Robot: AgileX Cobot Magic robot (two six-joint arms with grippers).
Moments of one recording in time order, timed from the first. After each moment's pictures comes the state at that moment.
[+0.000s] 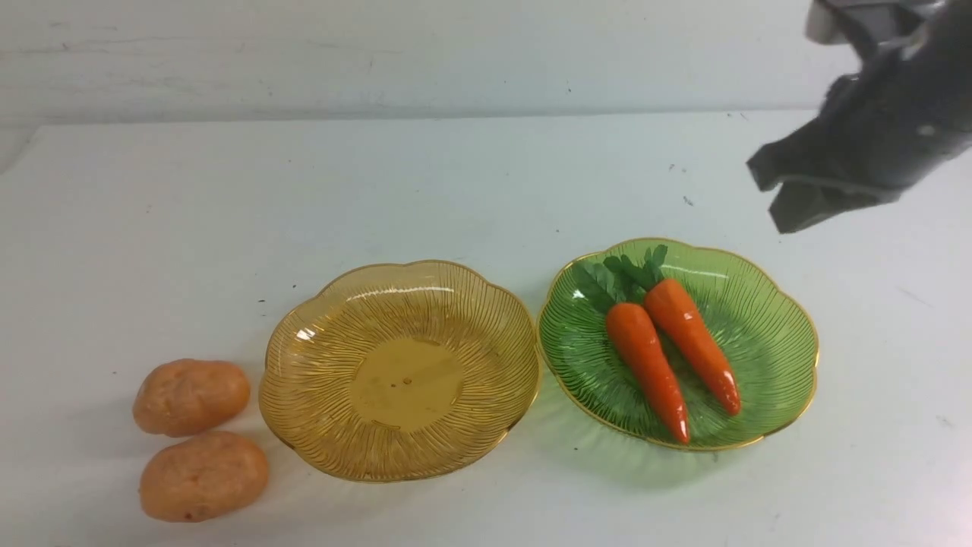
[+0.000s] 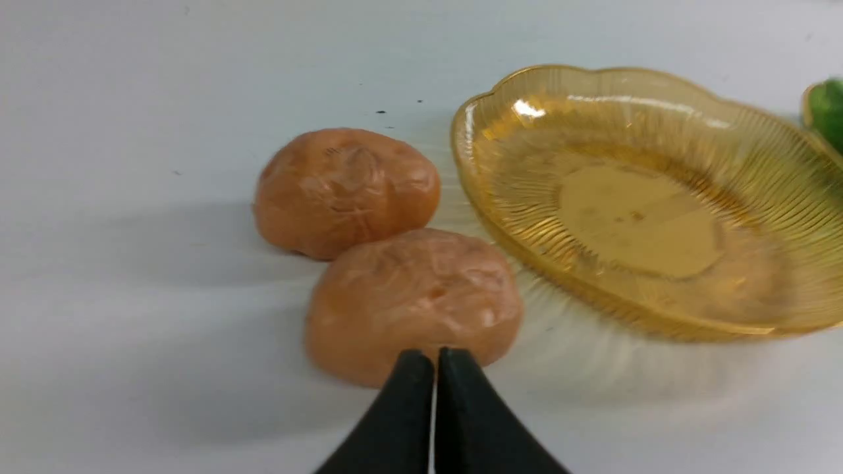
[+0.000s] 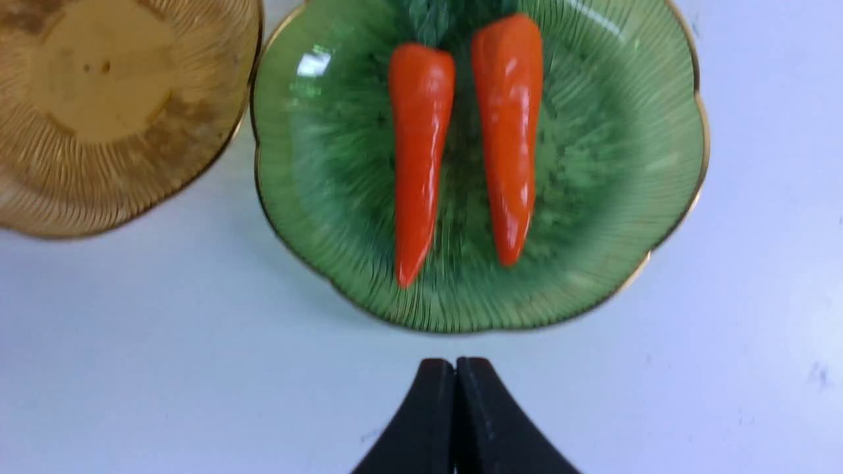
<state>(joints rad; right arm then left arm) 0.25 1.34 -1.32 0.17 1.24 -0.08 -0.08 -0.01 0.03 -0.15 0.38 -0.07</state>
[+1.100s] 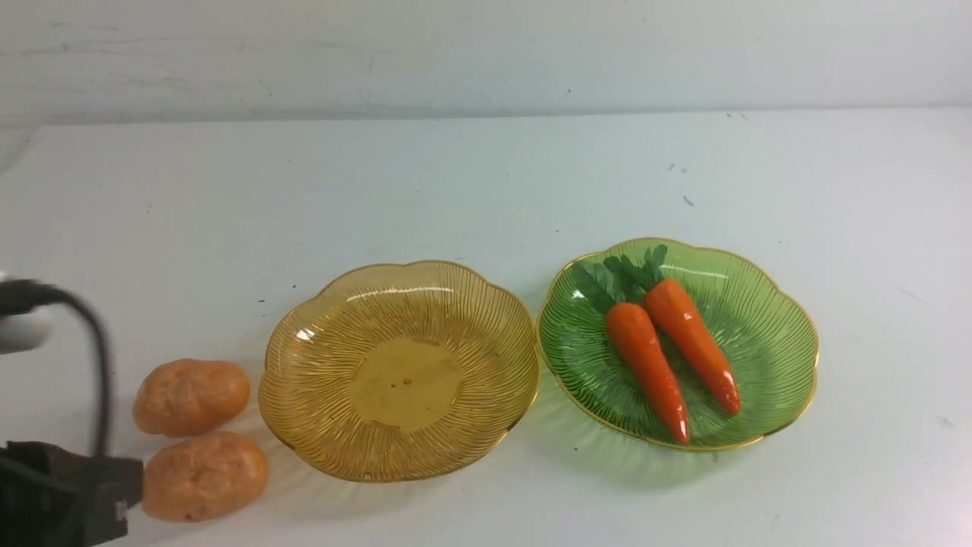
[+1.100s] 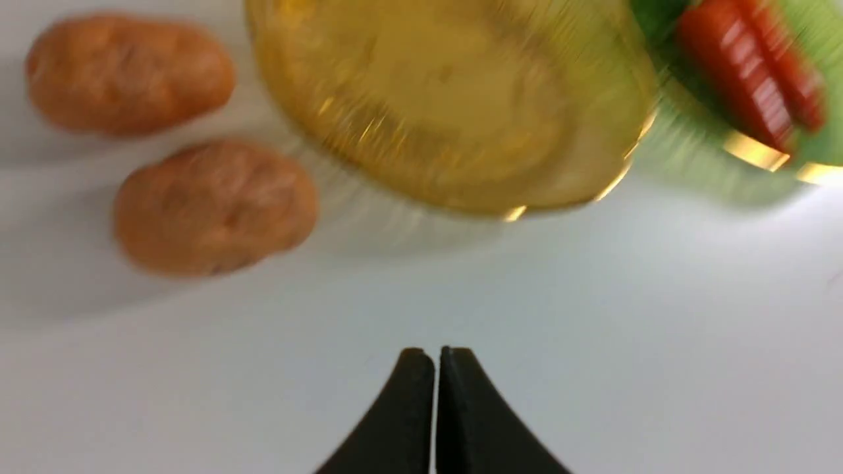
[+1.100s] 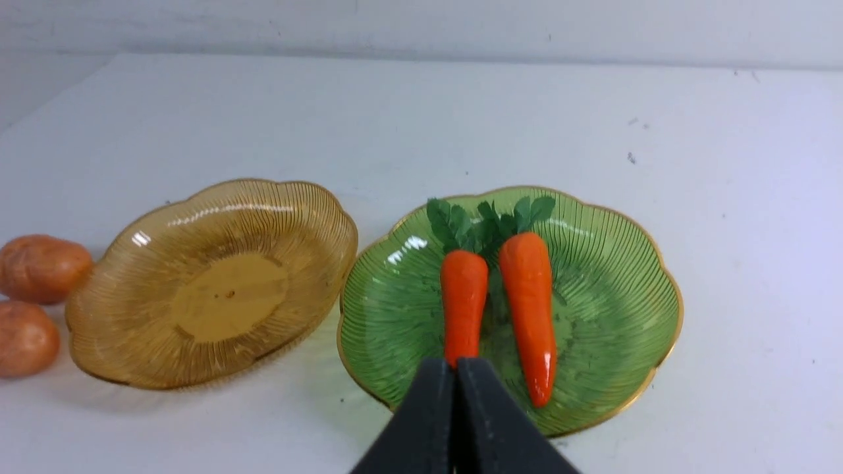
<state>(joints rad) 0.25 0.49 -0.60 0.27 0.72 -0.09 -0.08 0.67 -0.69 -0.37 0.96 0.00</state>
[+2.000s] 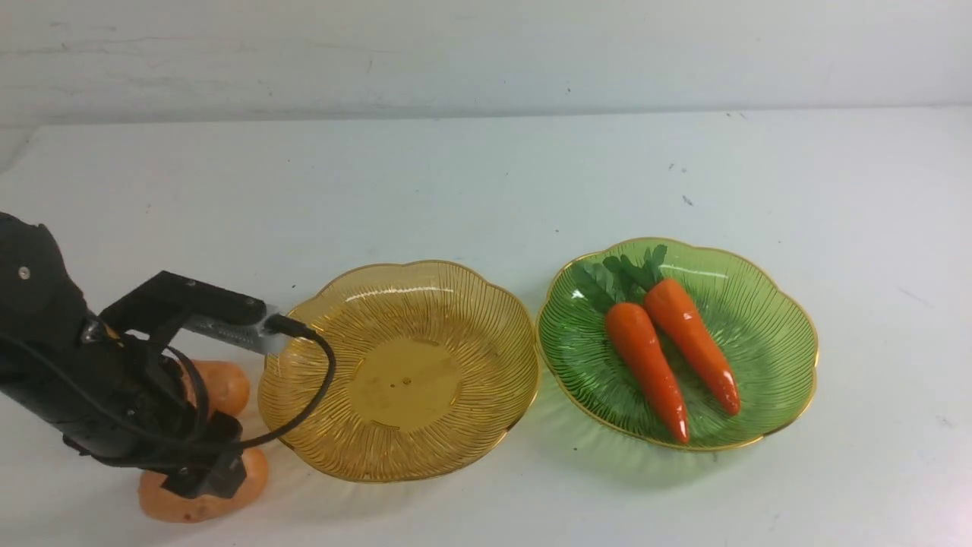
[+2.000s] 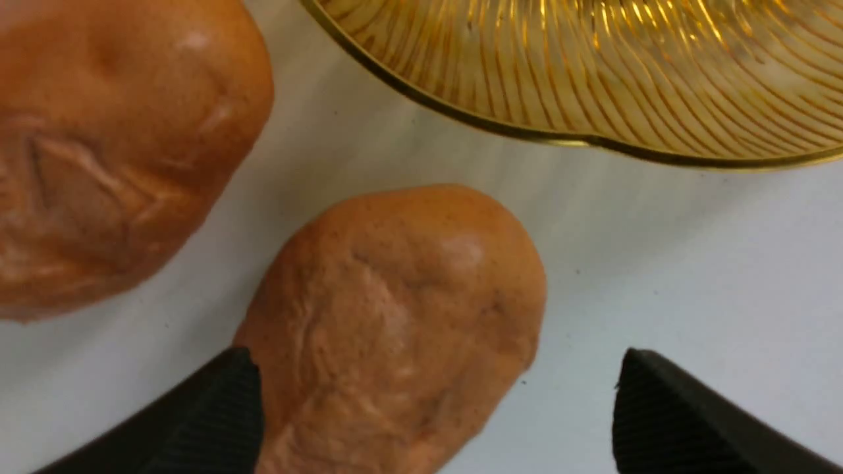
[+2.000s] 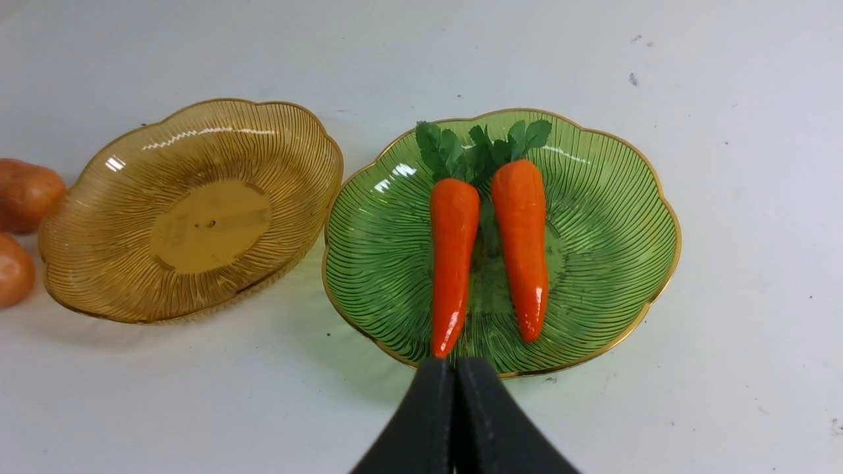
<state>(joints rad) 0.25 0.51 -0.60 0.25 0.77 -0.09 -0.08 1.48 -0.86 -0.19 0.82 0.48</state>
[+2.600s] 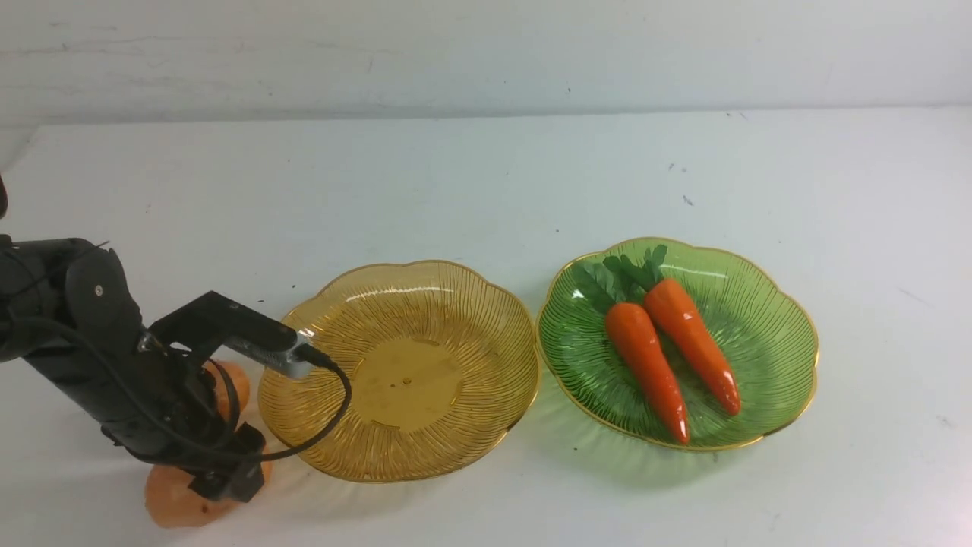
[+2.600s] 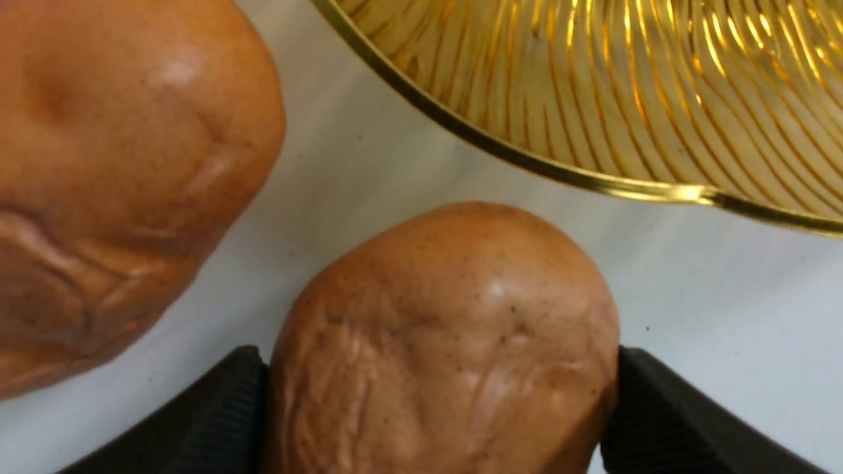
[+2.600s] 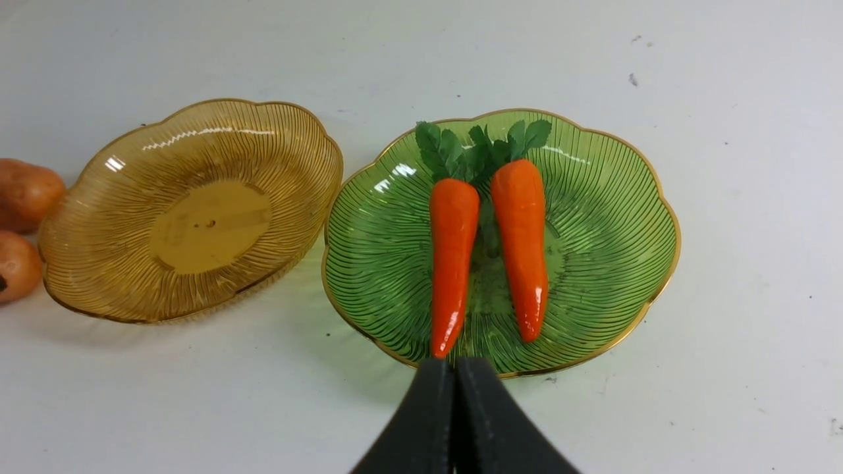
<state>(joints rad) 0.25 0.51 -0.60 0.25 0.77 -0.09 -0.08 1.62 -0.87 -0.17 0.75 0.48</state>
